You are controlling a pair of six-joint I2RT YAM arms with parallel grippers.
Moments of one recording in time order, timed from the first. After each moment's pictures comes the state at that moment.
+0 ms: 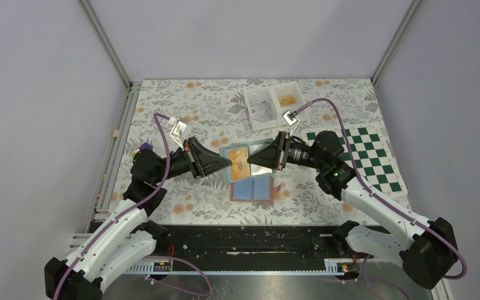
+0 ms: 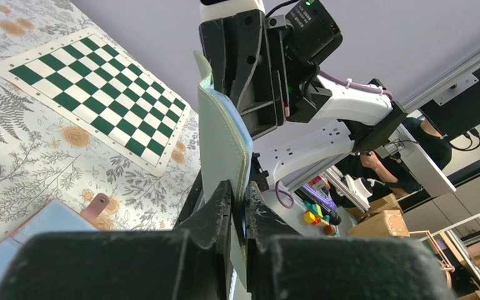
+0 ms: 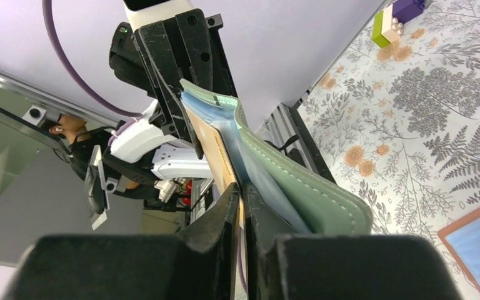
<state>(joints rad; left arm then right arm) -0.50 0.75 0.56 0.41 0.77 -0.91 0.66 1.03 0.72 0.36 -0.69 0.99</state>
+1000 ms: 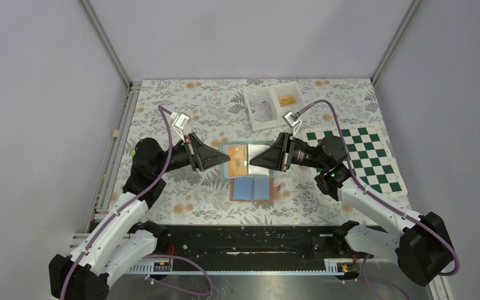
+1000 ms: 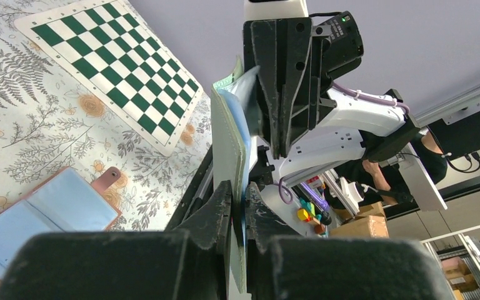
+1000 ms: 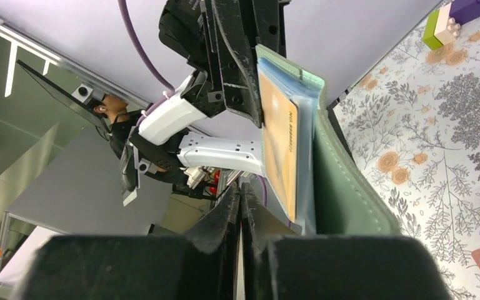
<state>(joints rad) -0.40 0.81 0.63 0.27 0.84 -0.93 0.60 1.08 0.62 0.70 -0.83 1.15</state>
